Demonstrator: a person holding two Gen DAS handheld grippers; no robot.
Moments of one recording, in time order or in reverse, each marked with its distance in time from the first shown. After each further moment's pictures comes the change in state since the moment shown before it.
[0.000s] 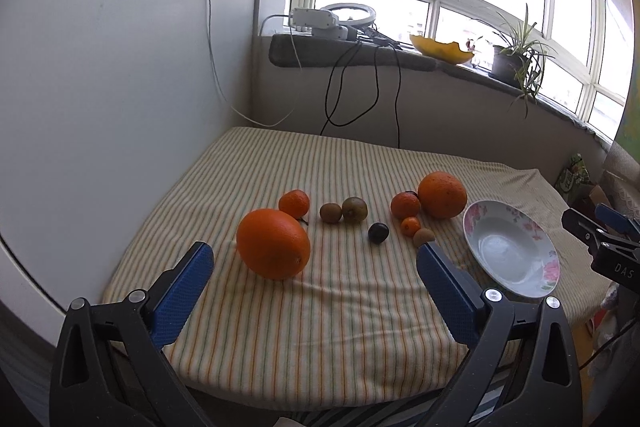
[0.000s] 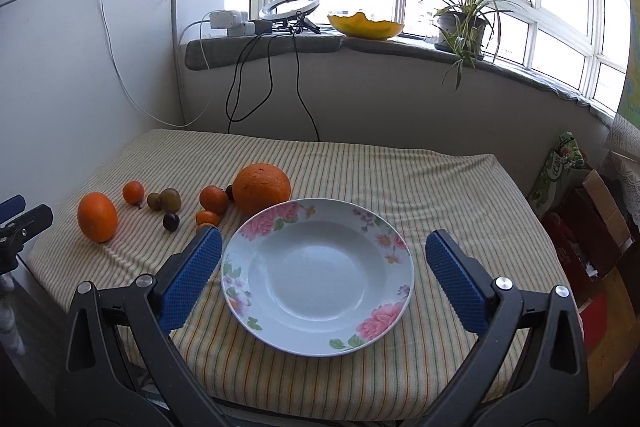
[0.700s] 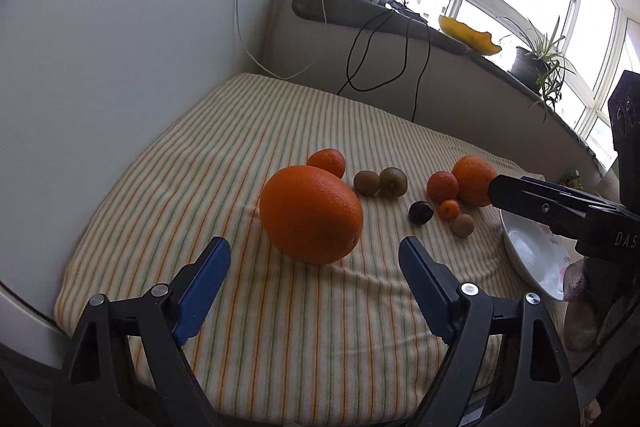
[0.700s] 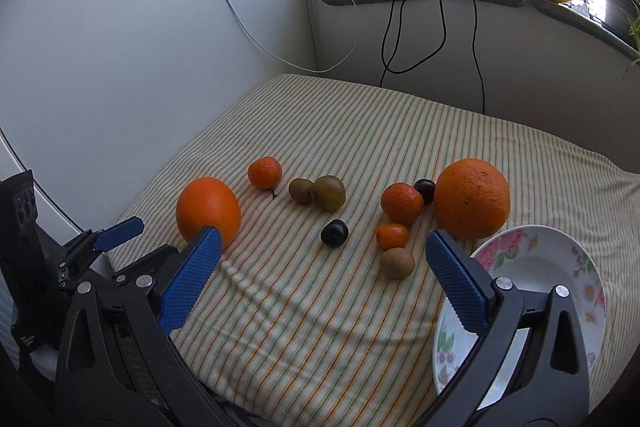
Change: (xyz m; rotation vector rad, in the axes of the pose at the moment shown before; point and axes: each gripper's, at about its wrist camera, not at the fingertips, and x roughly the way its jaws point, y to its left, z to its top) left arm 0.059 0.054 -0.017 -0.134 0.116 -0.089; right arm 0.097 0.130 0.034 -0.115 0.233 0.438
